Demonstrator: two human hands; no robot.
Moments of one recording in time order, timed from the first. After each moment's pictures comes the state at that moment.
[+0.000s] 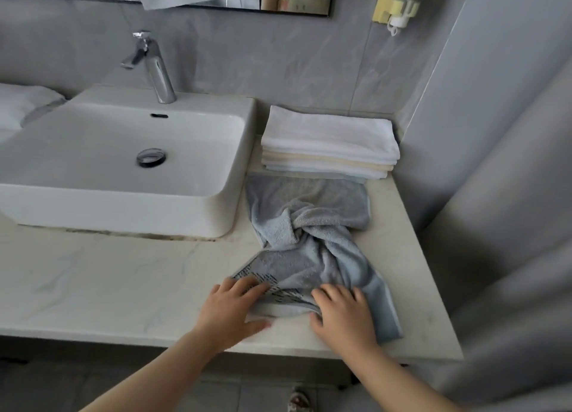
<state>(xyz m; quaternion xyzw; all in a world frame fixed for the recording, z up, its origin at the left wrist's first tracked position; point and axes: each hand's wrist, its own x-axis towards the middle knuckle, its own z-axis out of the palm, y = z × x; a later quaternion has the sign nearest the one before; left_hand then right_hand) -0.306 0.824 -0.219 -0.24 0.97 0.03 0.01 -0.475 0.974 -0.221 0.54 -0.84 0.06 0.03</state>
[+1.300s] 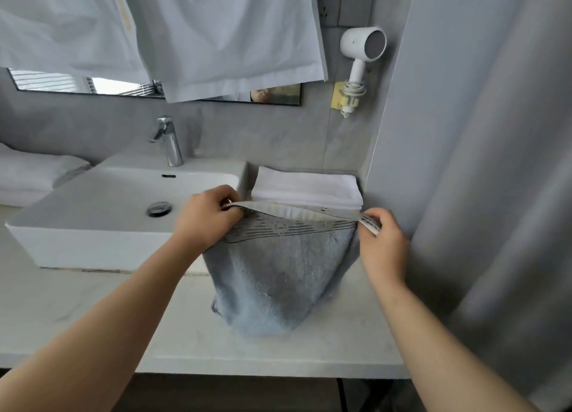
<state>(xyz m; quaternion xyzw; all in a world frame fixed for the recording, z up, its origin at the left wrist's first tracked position) -0.322 0.823 0.011 -0.35 0.85 0.25 -0.32 -0.507 0.999 -0.034 0.26 -0.79 0.54 0.15</state>
